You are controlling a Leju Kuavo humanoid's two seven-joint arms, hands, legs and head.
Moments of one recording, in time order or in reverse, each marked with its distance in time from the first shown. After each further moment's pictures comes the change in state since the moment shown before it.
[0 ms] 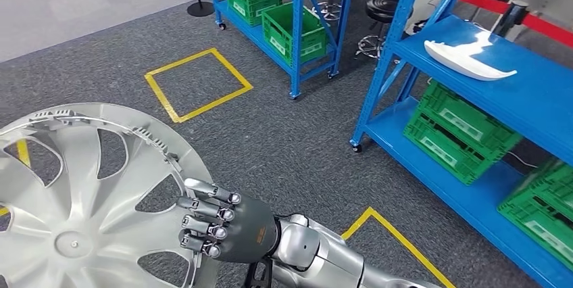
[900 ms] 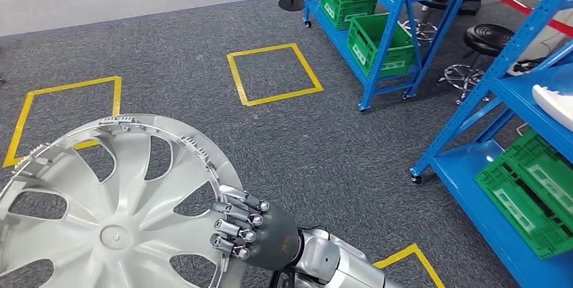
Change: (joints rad) left arm 0.003 -0.007 -0.126 0.011 -0.125 -0.084 0.026; right arm 0.120 -0.078 -0.036 -0.022 -0.016 -0.053 0.019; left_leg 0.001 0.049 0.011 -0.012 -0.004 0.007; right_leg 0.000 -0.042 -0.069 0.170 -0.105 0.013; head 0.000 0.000
